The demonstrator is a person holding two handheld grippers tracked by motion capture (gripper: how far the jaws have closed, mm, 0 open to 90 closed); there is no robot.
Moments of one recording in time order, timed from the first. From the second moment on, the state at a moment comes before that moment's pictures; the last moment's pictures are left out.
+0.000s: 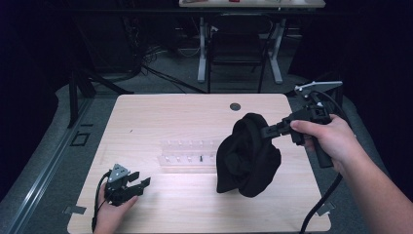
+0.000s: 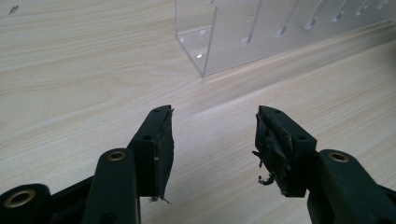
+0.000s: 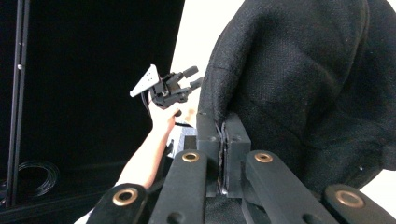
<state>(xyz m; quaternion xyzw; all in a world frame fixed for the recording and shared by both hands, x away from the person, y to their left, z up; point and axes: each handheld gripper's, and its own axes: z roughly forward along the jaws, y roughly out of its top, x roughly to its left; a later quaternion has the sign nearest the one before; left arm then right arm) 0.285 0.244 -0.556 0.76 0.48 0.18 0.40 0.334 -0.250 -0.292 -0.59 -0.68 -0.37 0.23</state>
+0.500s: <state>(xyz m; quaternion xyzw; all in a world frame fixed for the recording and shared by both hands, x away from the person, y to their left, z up) 0.285 0.245 -0.556 0.76 0.48 0.18 0.40 0.359 -0.237 -0.289 -0.58 -0.67 -0.40 0.22</state>
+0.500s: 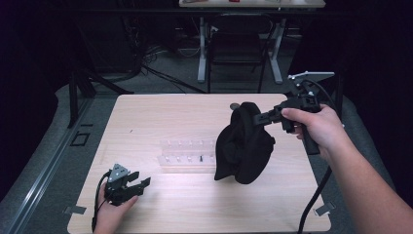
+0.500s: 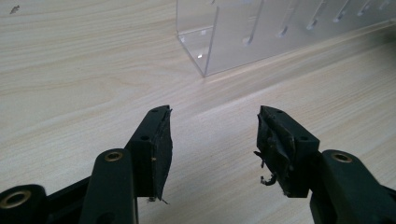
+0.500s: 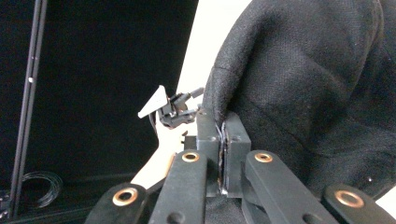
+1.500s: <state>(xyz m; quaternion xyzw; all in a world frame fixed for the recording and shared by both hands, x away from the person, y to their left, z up) 0.286 0.245 -0.556 0.76 0.48 0.18 0.40 0.407 -0.198 -0.296 -0.59 -0.66 -0.42 0.21</state>
